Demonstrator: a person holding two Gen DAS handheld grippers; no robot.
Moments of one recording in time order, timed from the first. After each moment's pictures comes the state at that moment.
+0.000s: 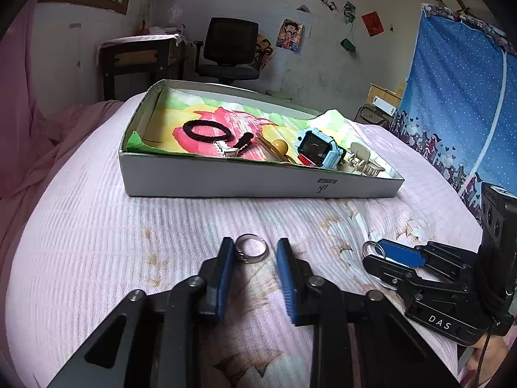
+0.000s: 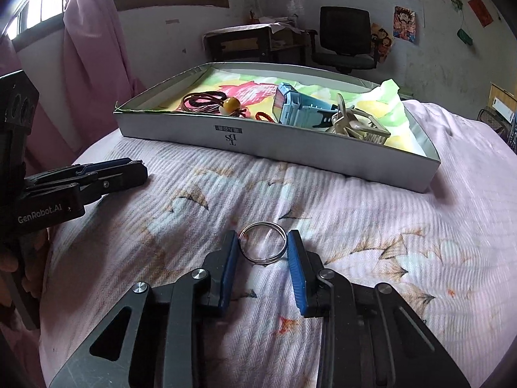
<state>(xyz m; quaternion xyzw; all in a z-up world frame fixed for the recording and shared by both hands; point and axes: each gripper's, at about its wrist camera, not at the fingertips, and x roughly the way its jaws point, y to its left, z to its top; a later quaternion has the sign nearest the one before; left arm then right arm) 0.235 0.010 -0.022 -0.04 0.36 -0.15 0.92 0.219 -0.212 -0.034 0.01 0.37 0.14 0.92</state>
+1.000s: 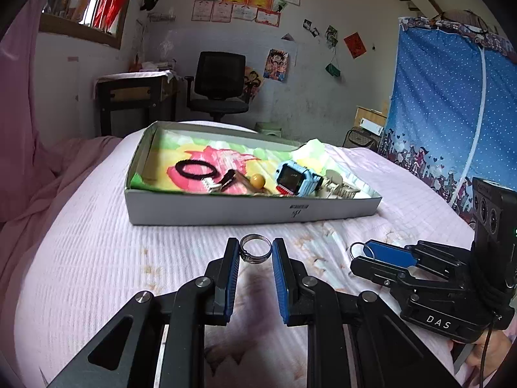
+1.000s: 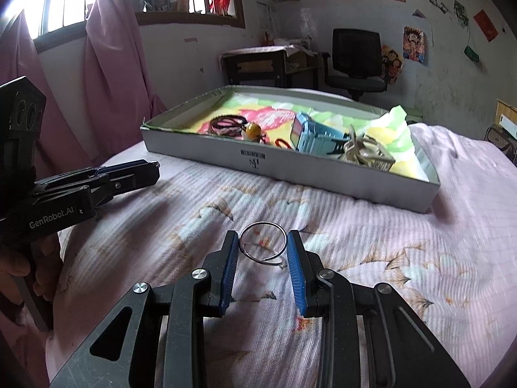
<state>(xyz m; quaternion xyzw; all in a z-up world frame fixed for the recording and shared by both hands) 0.205 0.006 0.002 -0.03 0.28 -0.17 0.95 0.196 -0.211 -0.017 0.01 0.31 0.17 0.93</state>
